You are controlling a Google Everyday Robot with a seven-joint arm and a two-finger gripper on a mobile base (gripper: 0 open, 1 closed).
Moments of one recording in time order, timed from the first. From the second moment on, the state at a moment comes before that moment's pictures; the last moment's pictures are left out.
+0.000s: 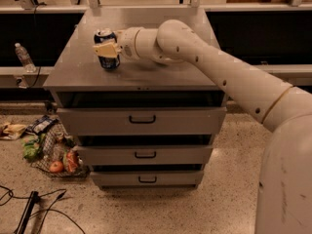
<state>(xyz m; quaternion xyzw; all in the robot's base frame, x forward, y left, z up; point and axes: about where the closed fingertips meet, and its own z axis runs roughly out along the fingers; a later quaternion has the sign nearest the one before) 0.753 0.155 0.900 -0.41 0.66 0.30 0.56</state>
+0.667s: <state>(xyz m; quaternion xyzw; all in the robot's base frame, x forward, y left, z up) 0.753 0.151 0.893 -0.40 0.66 0.30 0.56</state>
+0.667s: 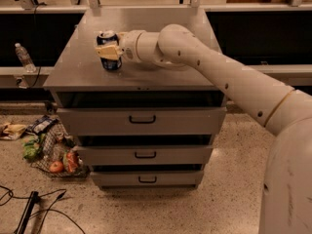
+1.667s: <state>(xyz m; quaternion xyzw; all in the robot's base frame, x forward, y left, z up) 0.781 0.057 0.948 -0.31 0.67 0.23 0.63</state>
